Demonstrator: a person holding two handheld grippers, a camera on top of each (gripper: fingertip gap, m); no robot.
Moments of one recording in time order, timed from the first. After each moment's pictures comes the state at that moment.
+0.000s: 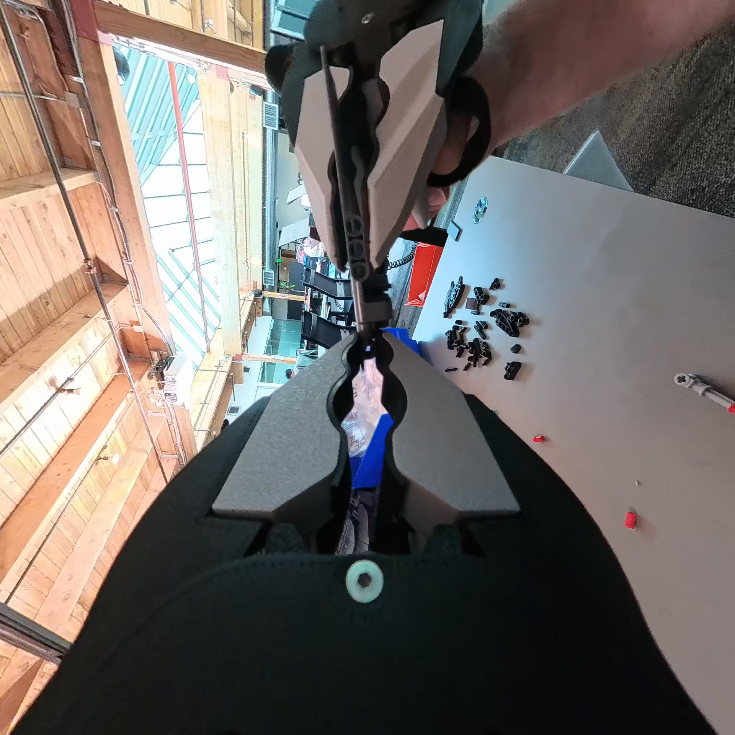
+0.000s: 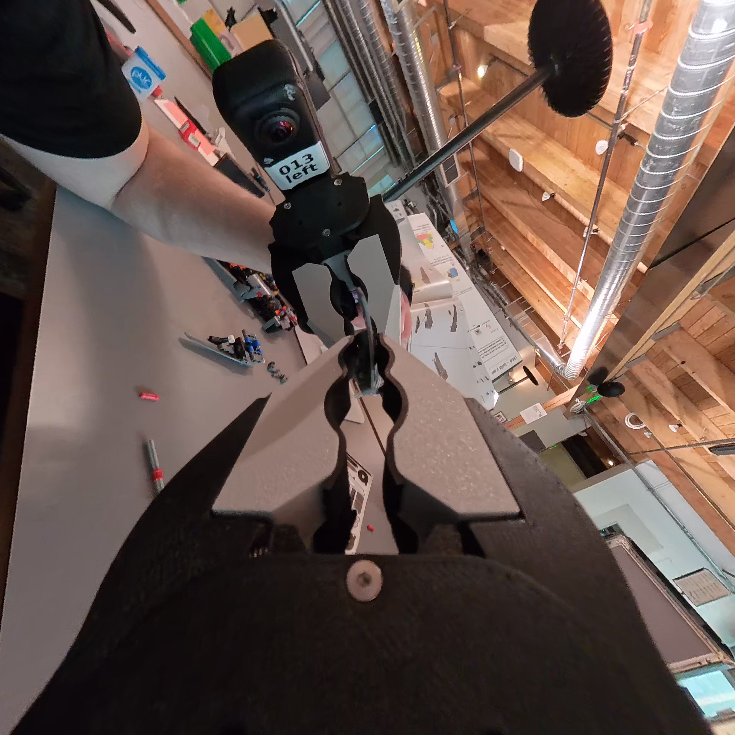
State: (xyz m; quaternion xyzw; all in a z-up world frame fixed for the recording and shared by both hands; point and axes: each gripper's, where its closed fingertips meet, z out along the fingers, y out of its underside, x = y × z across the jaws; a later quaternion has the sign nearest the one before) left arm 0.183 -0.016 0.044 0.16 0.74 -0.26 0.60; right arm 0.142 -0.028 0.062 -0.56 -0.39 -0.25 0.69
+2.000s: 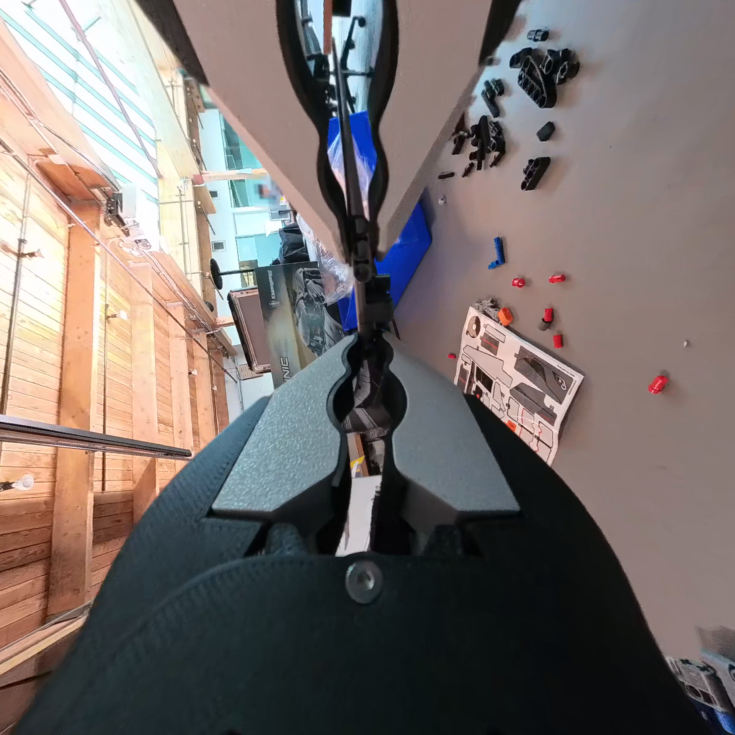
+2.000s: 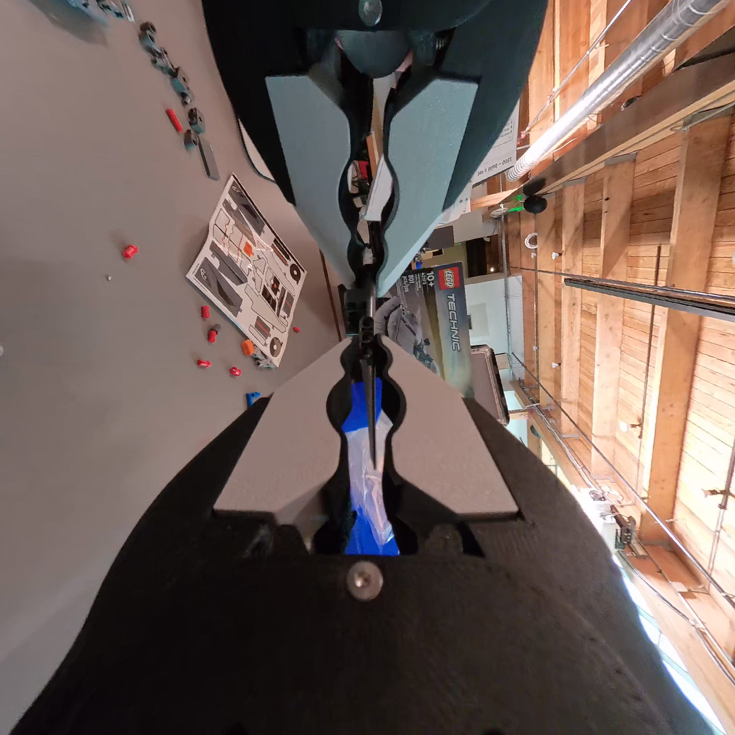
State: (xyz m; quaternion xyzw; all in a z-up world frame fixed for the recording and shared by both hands) left arm 0.242 0.048 -0.001 0.04 0.79 0.00 0.61; right arm 0.227 0.018 0.004 -0.68 -0.32 -0.52 0.41
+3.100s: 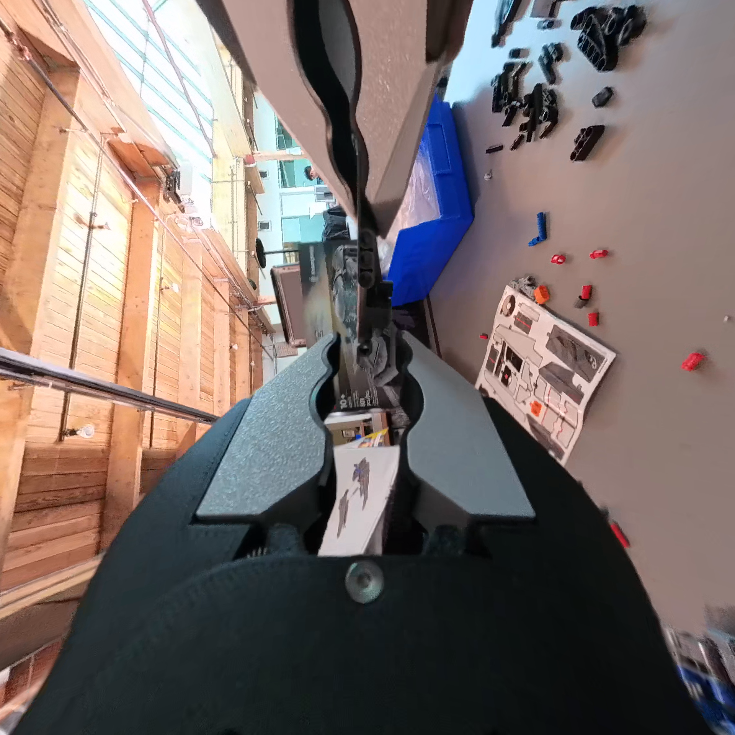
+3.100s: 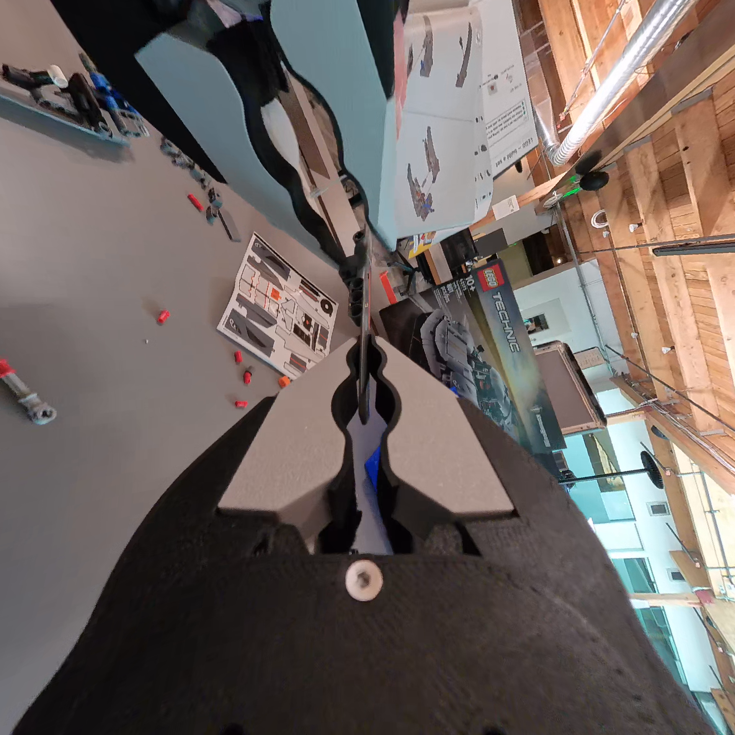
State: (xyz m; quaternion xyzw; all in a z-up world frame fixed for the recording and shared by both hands) left arm 0.221 0.064 0.019 0.02 0.75 0.01 0.66; right arm 0.231 0.027 0.012 -0.72 -0.27 -0.41 0.49
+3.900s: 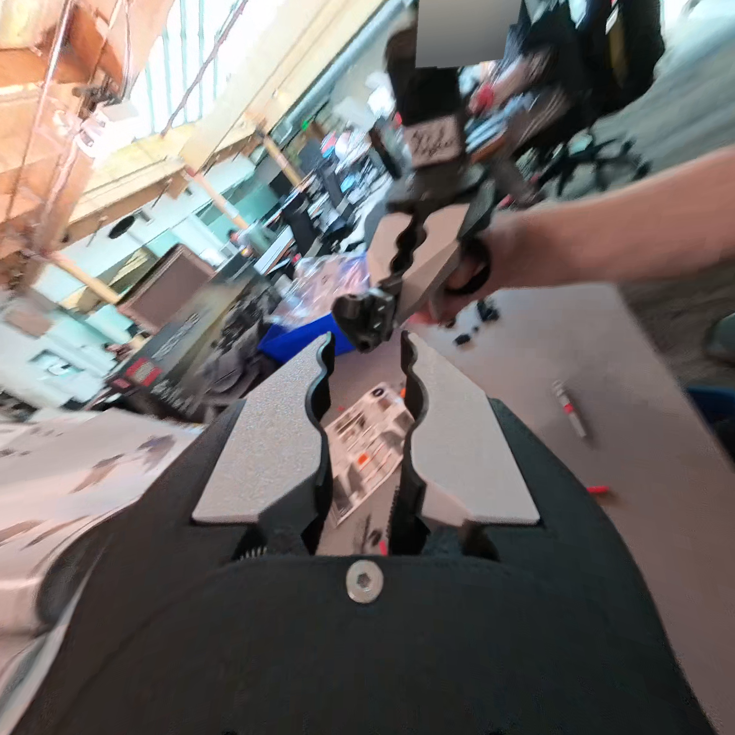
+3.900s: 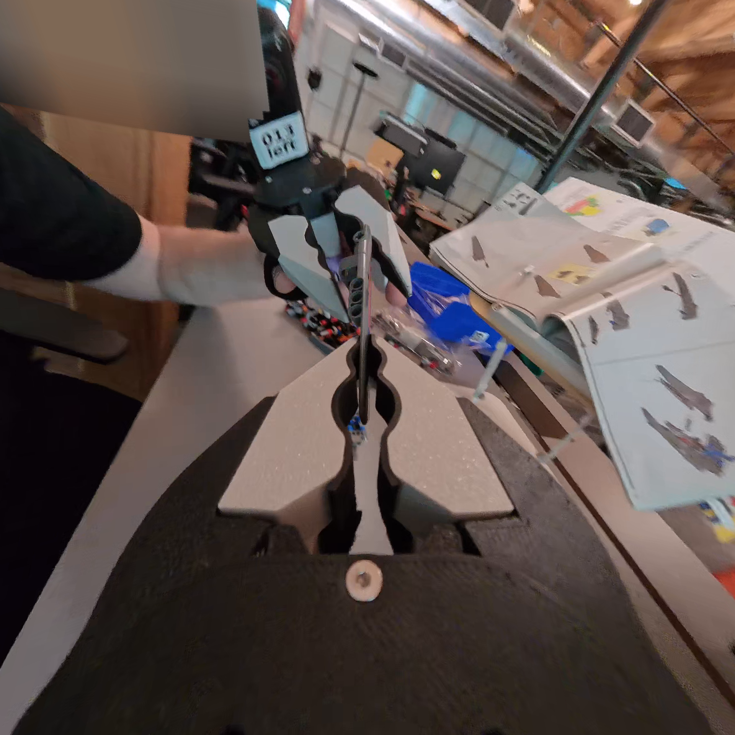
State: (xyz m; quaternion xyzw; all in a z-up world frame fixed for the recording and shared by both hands) left arm 0.127 0.109 0.059 -0.19 0.71 -0.43 0.52; right arm 0.132 0.100 0.050 -0.61 -0.36 0.11 0.69
